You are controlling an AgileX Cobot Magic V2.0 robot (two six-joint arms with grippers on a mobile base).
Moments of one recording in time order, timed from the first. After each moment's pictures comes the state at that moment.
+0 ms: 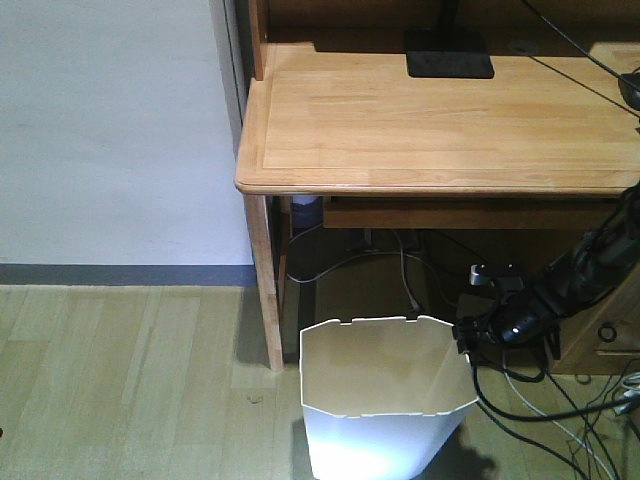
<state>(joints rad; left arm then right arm) 0.01 -0.01 0.03 -0.04 0.27 -0.04 -0.09 2.57 -1.15 0.86 0.21 -1.05</state>
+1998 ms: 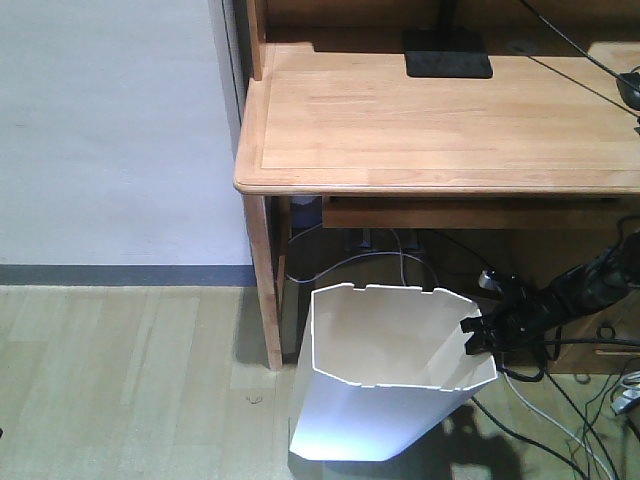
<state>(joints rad) 0.01 -0.01 0.03 -0.04 0.27 -0.04 -0.26 2.91 -1.63 0.84 0.64 -1.09</state>
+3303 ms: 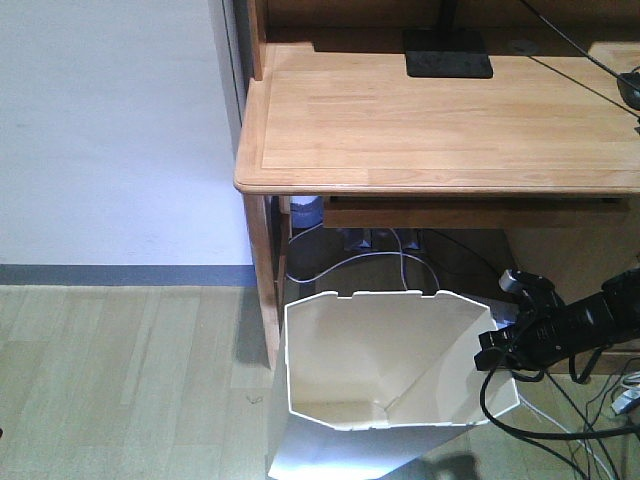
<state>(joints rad) 0.01 -0.01 0.03 -0.04 0.27 -0.04 -0.28 2.38 -0.90 1.18 0.62 -1.53</state>
